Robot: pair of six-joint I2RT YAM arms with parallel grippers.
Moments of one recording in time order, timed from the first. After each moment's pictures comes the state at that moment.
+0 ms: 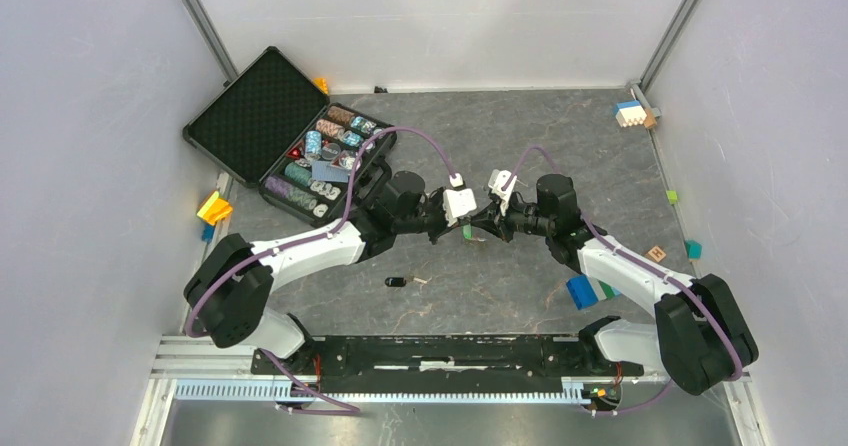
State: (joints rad) left arm -0.82 1.48 0.86 0.19 0.40 0.39; right arm 0.45 1.23 0.56 0.25 -0.68 -0.31
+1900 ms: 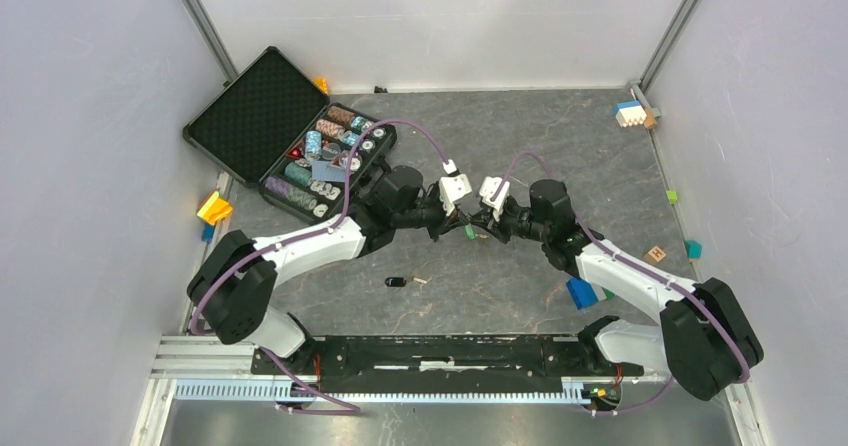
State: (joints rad) left arm -0.79 1.50 0.88 0.20 0.44 0.20; right arm 0.52 1.20 0.55 0.24 -0.53 -0.40
